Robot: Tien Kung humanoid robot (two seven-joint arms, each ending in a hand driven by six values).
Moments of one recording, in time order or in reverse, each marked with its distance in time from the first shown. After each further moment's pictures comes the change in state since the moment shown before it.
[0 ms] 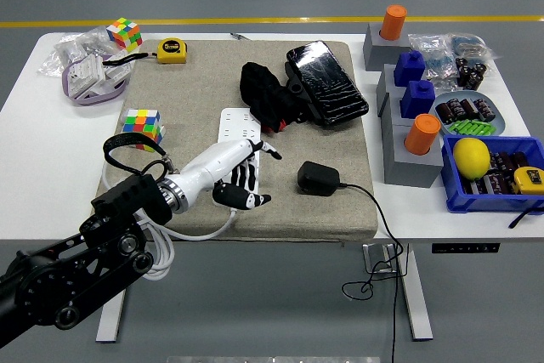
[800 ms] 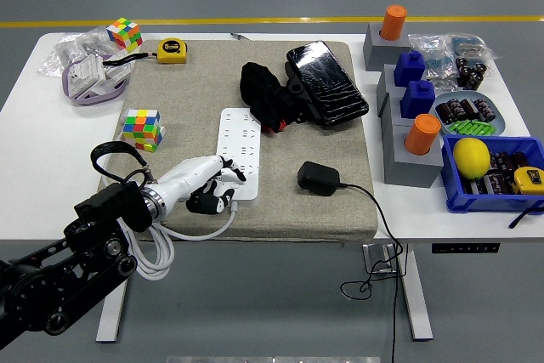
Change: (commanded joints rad) left arm 0.040 0.004 -0.080 0.070 0.080 -0.079 0.066; right arm -0.008 0.009 0.017 0.000 -0.002 0.001 0.001
